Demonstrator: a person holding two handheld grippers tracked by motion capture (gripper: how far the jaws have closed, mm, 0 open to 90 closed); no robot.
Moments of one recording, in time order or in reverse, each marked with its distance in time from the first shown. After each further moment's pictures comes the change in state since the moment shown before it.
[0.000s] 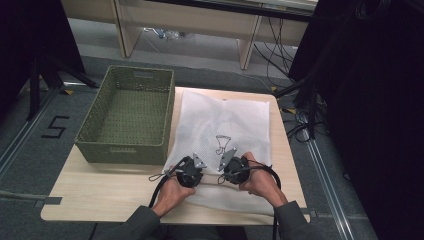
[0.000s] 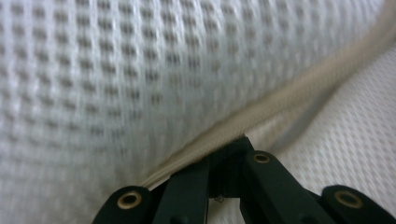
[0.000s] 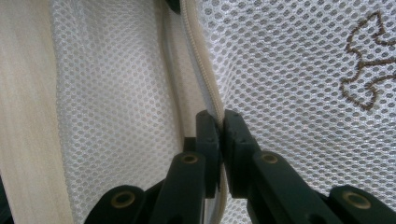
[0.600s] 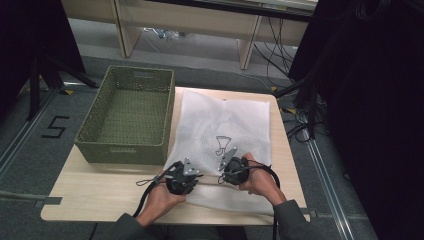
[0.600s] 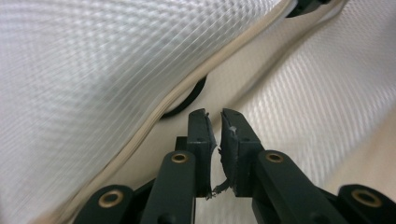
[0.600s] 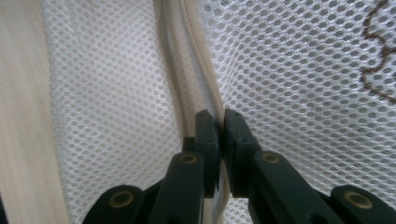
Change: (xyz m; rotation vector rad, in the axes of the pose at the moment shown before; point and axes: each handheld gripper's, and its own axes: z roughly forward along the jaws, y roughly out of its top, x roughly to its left) left arm 0.002 -0.028 -0.053 -0.036 -0.045 0.037; right arm -0.005 -0.005 0.014 0.007 0.049 0.030
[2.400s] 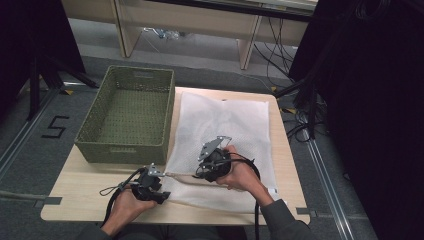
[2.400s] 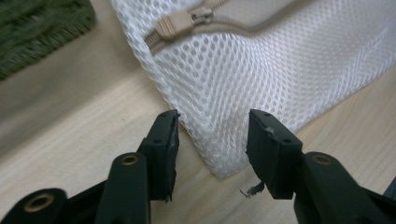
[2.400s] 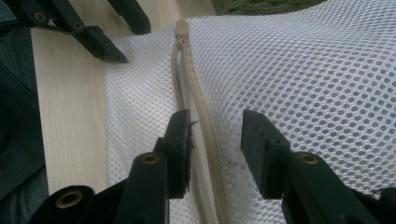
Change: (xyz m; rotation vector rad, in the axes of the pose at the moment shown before) left arm 0.037 -0.055 -0.030 0.135 -0.013 -0.209; right arm 0.014 0.063 -0.016 -0.234 0.062 0.033
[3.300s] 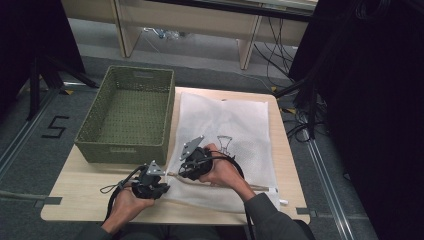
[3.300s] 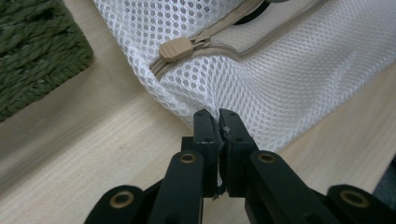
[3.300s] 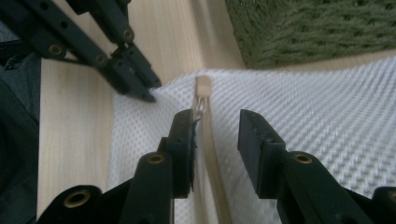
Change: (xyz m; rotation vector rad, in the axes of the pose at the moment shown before) left arm -0.002 0.005 -0.008 -0.069 -0.038 0.044; right arm 0.004 0.034 0.037 -0.041 0.071 -0.065
